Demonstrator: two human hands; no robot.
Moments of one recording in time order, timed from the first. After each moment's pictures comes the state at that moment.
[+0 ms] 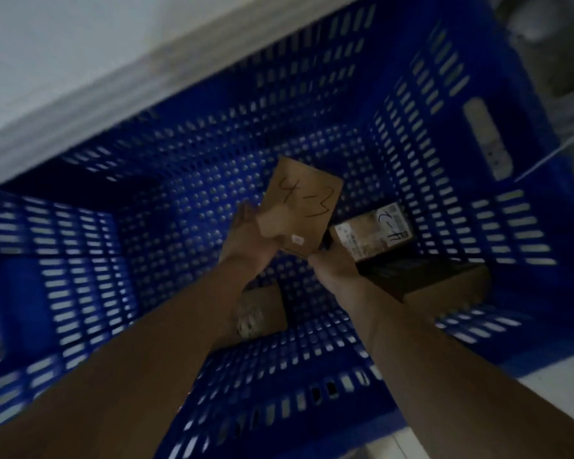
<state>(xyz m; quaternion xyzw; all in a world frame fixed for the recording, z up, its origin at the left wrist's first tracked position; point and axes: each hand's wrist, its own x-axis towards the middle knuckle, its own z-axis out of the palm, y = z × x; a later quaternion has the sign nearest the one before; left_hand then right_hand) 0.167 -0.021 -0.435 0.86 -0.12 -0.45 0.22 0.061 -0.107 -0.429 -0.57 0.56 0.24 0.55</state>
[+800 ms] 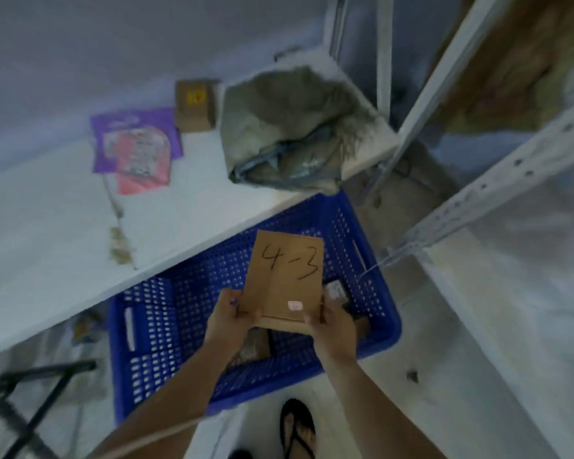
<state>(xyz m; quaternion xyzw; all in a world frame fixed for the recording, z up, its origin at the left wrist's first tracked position) 0.105 0.006 -0.114 0.84 0.00 -0.40 0.37 -0.010 -0.106 -0.108 -0.63 0.53 0.00 0.56</state>
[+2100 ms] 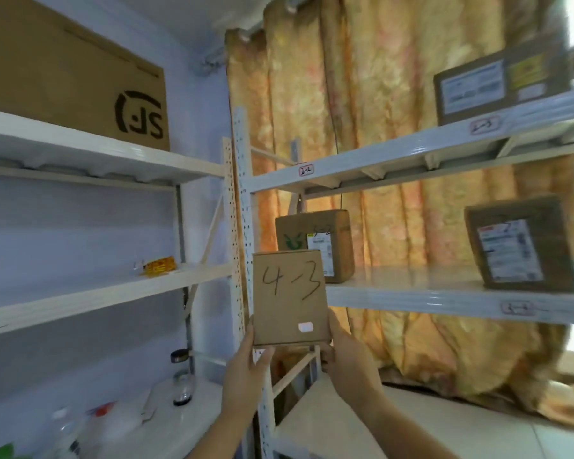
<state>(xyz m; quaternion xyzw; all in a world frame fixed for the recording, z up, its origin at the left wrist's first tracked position) -0.205 0.023 0.667 0.56 -0.54 -0.08 0.62 -0.367 -0.031 0.676 -0.80 0.41 -0.43 0.10</state>
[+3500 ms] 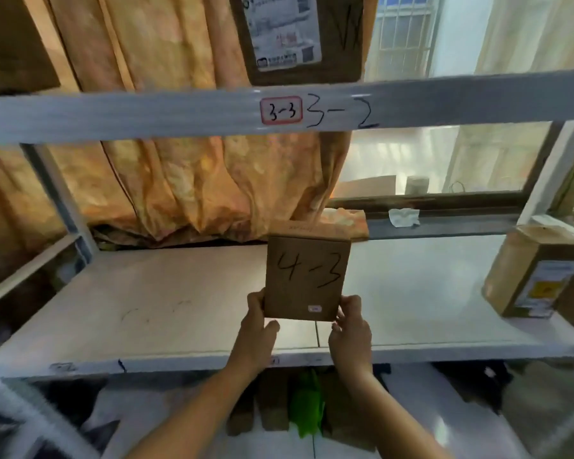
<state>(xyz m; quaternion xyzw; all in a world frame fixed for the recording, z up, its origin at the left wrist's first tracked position) -0.541 -0.218 0.397 0.52 -0.66 -0.38 0.37 -0.697 -0.186 0.377 -0.48 0.72 -0.47 0.17</state>
